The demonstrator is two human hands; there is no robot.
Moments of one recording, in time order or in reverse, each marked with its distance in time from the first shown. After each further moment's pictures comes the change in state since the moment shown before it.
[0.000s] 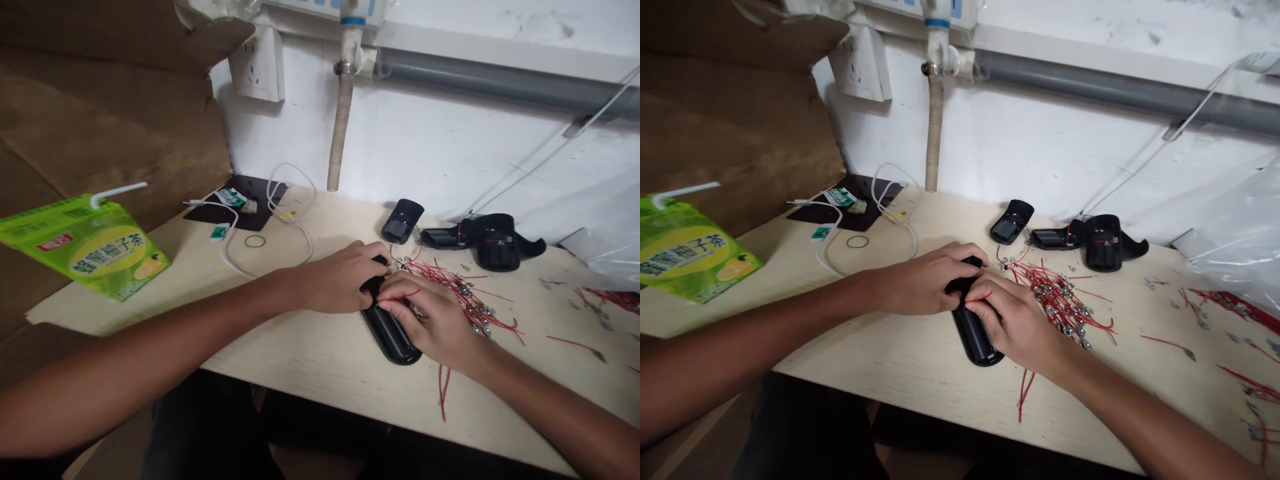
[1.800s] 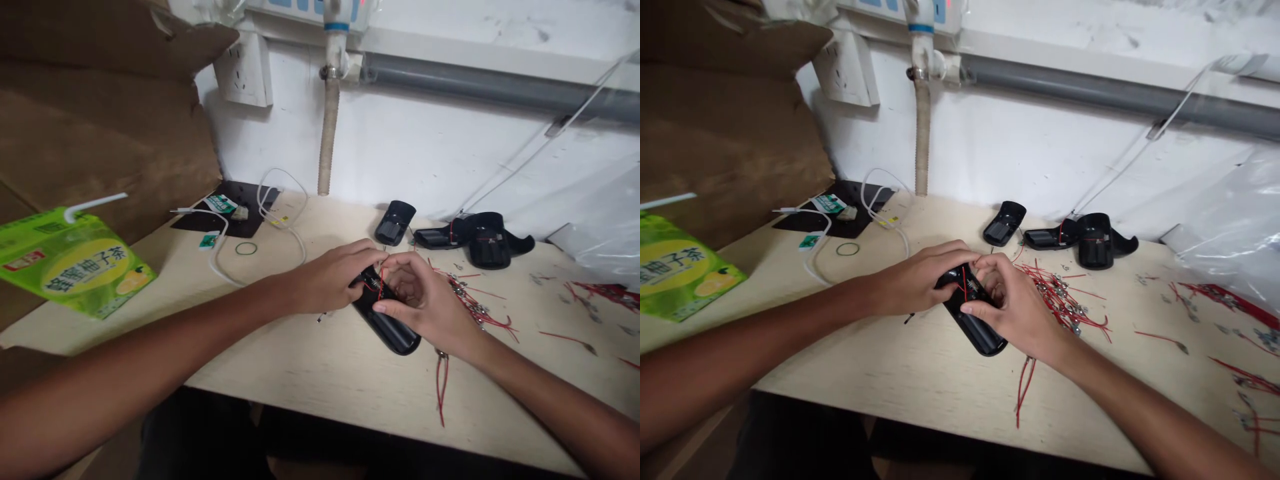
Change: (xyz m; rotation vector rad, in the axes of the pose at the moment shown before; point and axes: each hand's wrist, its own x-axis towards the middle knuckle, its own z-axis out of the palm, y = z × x) left_hand 0.001 -0.017 0.006 -0.075 0.191 0.093; right_hand 0.002 0.010 -0.006 0.177 -0.005 0.517
